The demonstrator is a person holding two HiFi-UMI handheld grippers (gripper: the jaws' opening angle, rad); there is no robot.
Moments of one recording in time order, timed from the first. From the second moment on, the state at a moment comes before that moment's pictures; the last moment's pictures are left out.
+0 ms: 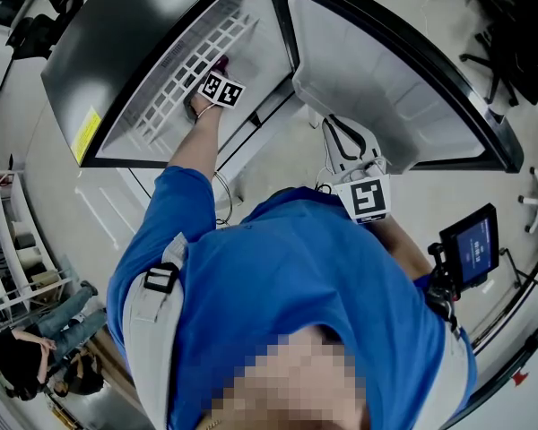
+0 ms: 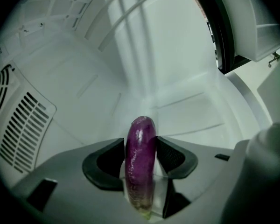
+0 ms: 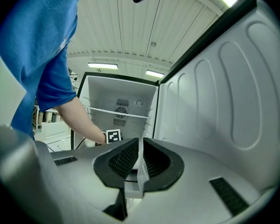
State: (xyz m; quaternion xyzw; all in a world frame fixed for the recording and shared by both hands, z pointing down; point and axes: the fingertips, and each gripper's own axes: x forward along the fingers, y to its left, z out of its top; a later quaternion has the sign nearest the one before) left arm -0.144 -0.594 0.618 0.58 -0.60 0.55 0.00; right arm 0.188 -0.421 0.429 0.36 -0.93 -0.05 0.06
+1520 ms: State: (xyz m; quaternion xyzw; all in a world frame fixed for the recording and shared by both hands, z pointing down) left arm -0.058 -0.553 0.540 0.66 -0.63 0.41 -0.07; right arm 0.221 -0.396 0.422 0.36 -0.93 -0.05 0.04
